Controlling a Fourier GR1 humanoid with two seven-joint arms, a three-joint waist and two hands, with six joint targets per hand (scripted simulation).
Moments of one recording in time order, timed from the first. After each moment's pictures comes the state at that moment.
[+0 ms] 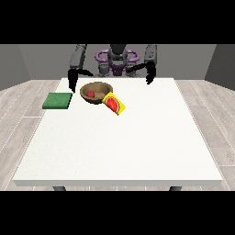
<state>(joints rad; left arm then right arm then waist) -0.43 0.02 -0.08 -1.10 -0.19 0.27 -0.20 -0.24 -0.08 -0.25 -1.07 -0.13 0.11 -0.27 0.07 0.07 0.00</state>
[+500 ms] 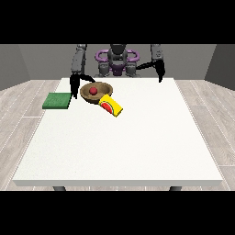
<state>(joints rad) -0.37 0.10 -0.01 -1.18 -0.10 0.12 -0.25 -0.33 -0.09 -0.26 -0.87 -0.13 0.06 -0.35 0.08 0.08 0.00</state>
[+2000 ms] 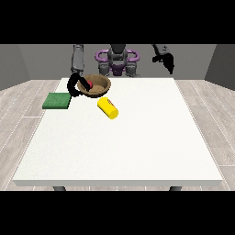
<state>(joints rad) -0.34 0.15 0.07 -1.19 -0.05 0.02 -0.24 -0.43 -0.18 -0.09 -0.68 0.17 -0.42 -0.05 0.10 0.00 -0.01</state>
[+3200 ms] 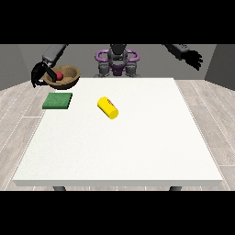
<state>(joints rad) -0.34 0.39 0.31 -1.17 0.15 -0.18 -0.30 -0.47 -0.55 -0.30 -0.77 0.05 -0.11 0.08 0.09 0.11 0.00</state>
